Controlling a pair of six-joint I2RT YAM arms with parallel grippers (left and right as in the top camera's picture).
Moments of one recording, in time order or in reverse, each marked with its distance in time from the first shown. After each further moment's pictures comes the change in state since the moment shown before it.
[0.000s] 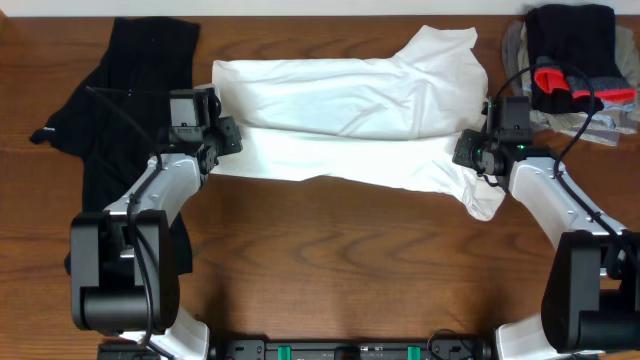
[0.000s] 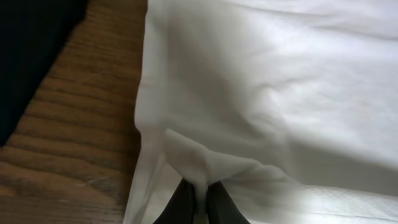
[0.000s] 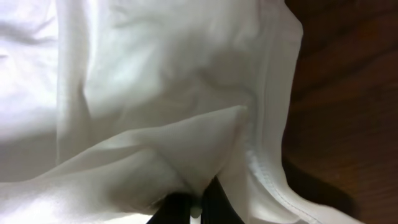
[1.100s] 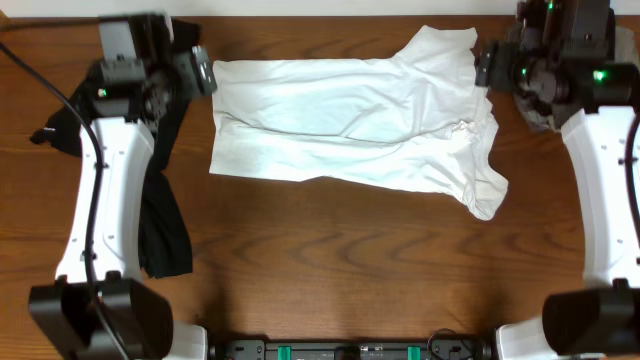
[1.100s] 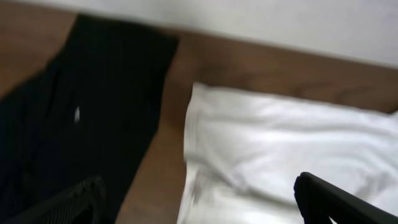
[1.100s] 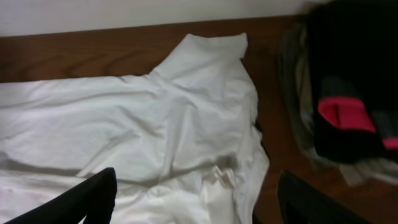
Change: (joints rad) left arm 0.064 -0.104 0.602 -0.582 -0.028 0.092; right arm -0.009 0.010 0.770 -0.557 -0.083 -0.211
